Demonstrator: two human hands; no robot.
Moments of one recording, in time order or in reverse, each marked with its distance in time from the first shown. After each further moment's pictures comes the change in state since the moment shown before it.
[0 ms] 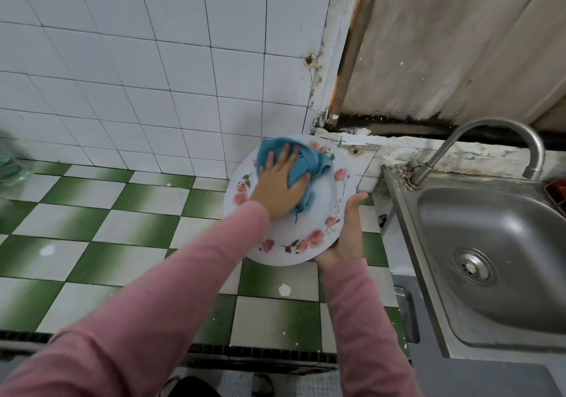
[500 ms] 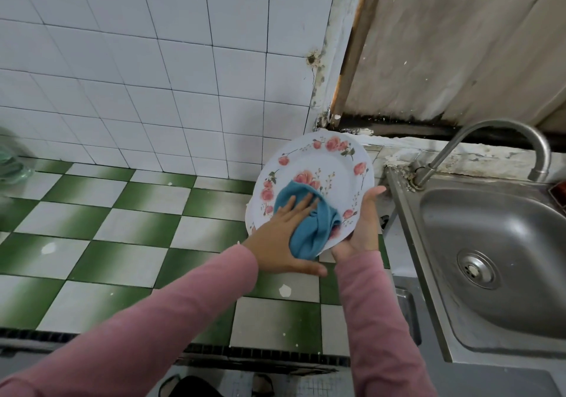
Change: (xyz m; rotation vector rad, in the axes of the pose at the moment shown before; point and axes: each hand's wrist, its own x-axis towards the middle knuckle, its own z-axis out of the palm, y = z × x) left_hand -0.069 -0.015 0.022 -0.014 -0.320 0.238; right_hand 0.008 -0.020 -0.004 -0.068 -0.079 -0.079
